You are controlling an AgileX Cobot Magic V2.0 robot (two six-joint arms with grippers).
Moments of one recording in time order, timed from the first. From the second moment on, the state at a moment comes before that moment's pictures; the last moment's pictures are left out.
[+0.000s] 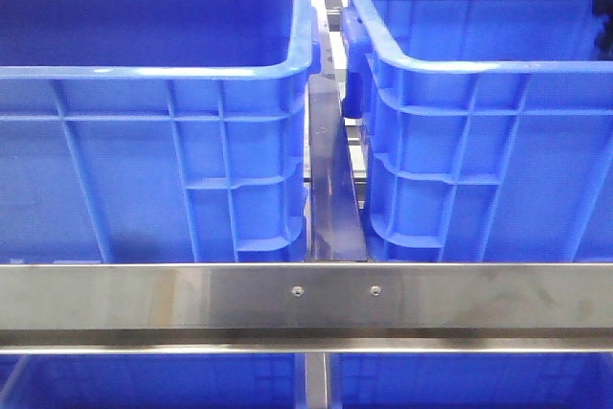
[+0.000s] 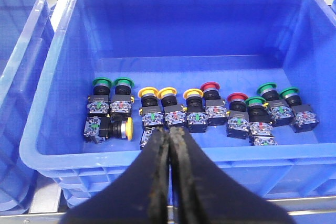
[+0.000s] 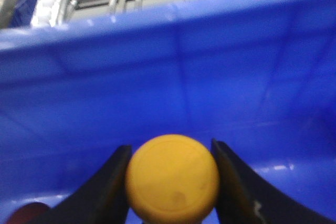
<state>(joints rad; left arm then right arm) -0.05 0.42 -0.72 -0.04 0.70 -0.04 -0.16 1.72 -1.16 1.82 0.09 -1.69</state>
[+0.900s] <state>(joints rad) -0.05 0.42 -0.72 -0.04 0.70 -0.04 -0.16 1.92 -1.26 1.82 0.13 -1.75</state>
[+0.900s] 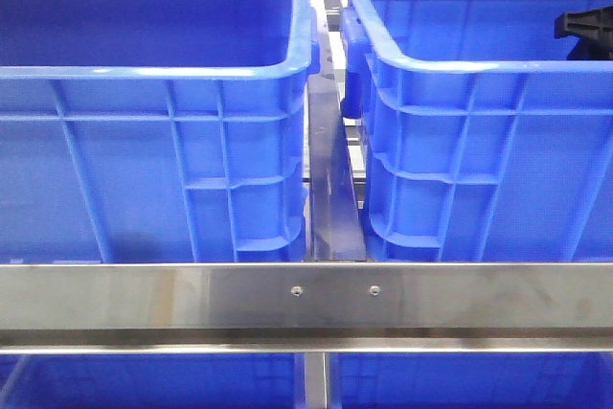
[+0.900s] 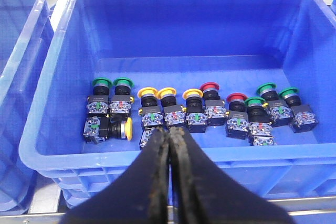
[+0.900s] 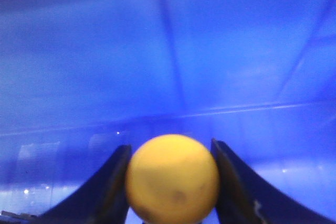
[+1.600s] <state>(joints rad) -0.05 0.42 -0.72 -0.04 0.67 -0.04 -0.16 1.94 -1.26 1.82 0.13 -1.76</state>
